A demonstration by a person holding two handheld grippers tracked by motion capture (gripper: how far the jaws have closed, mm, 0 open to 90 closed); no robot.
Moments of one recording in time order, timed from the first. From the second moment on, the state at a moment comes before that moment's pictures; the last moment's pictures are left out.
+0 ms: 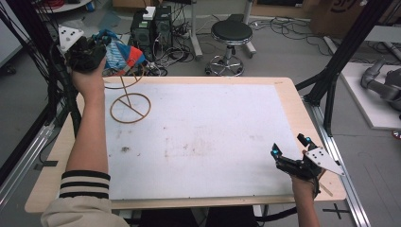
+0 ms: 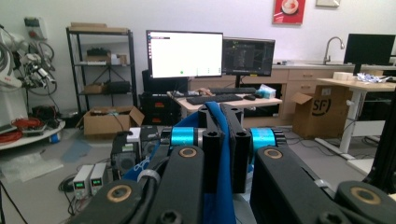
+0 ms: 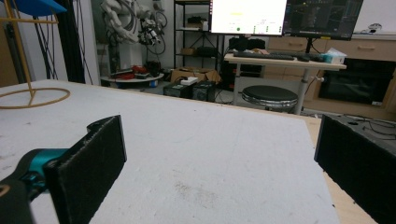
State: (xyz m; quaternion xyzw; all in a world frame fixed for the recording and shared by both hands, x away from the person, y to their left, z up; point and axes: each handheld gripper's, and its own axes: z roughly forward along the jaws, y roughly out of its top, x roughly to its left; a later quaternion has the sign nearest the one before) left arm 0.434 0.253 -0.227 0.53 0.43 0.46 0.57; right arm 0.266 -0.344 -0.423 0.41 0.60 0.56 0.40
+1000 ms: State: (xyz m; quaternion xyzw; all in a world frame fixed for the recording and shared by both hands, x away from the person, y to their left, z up) left arm 0.426 0.254 -0.230 0.49 0.45 0.47 0.58; right arm 0.266 -0.344 -0.421 0.40 0.60 0.57 0.40
